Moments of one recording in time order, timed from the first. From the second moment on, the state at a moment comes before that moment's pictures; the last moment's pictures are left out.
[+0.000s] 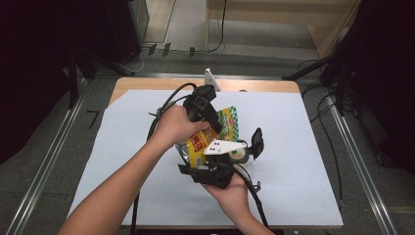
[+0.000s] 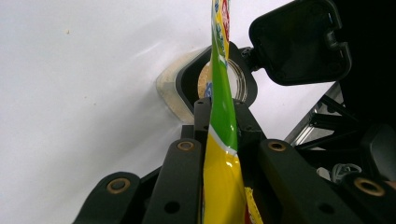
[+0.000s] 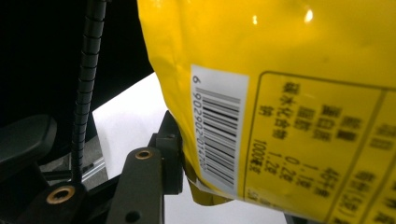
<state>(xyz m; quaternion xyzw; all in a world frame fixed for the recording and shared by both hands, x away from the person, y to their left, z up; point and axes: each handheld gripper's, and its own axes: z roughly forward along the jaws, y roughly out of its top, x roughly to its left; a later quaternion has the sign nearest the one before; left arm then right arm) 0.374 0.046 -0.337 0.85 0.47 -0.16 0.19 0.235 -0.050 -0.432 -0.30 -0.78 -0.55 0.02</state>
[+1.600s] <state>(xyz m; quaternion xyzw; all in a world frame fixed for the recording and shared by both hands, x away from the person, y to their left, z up) 0.371 0.045 -0.338 0.85 0.47 -0.16 0.18 0.233 -0.046 -0.434 -0.29 -0.79 -0.54 0.01</state>
